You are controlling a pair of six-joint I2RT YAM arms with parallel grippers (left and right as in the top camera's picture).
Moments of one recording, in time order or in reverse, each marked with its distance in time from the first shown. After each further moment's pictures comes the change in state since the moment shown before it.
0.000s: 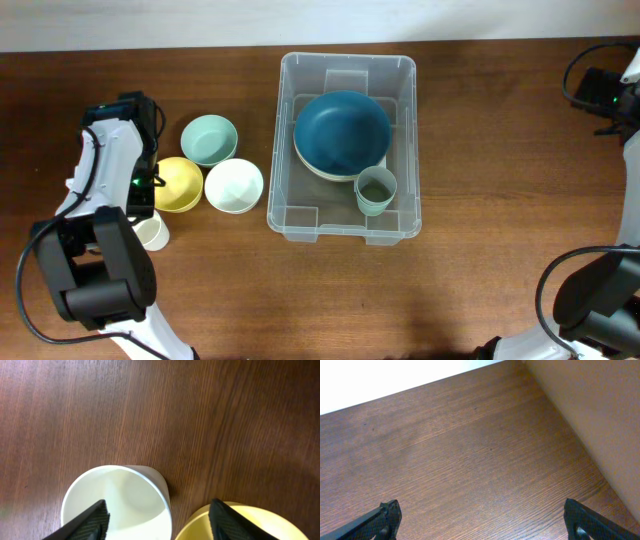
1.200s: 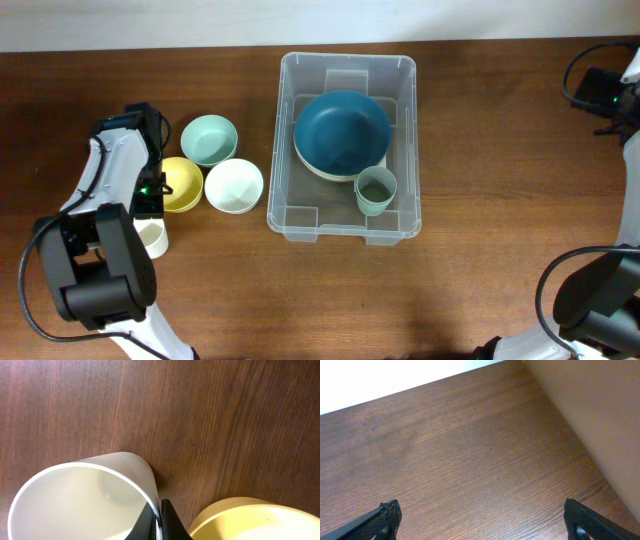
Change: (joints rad) left arm 0.000 0.000 -0.090 0.083 0.059 0.000; right arm 0.000 0.000 0.000 0.000 0.000 0.000
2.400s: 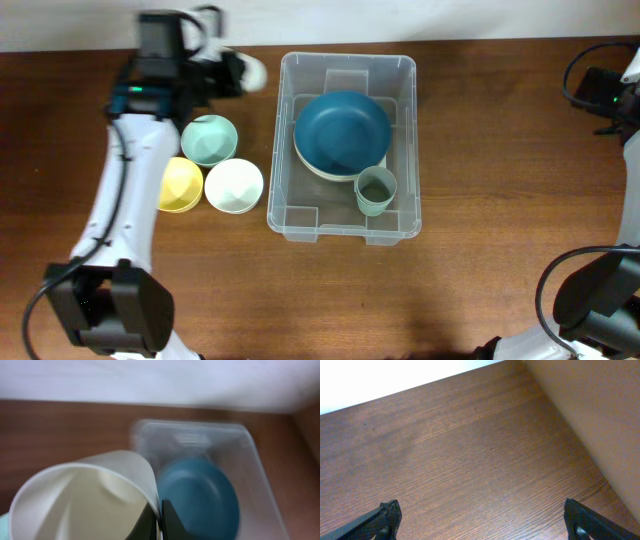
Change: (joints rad) left arm -0.282 -0.162 0.265 0.574 0.795 1.458; right arm 0.000 0.000 0.000 0.000 0.000 0.000
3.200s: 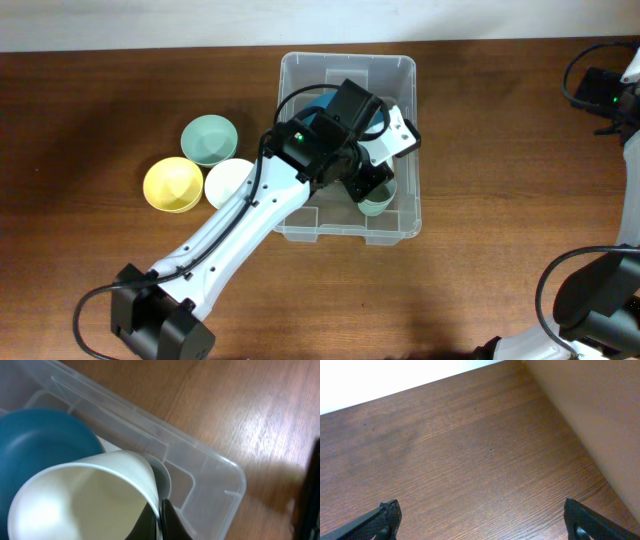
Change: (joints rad) left arm -0.563 0.000 0.000 -0.280 -0.123 0.463; right arm 0.000 0.000 0.000 0.000 0.000 0.000
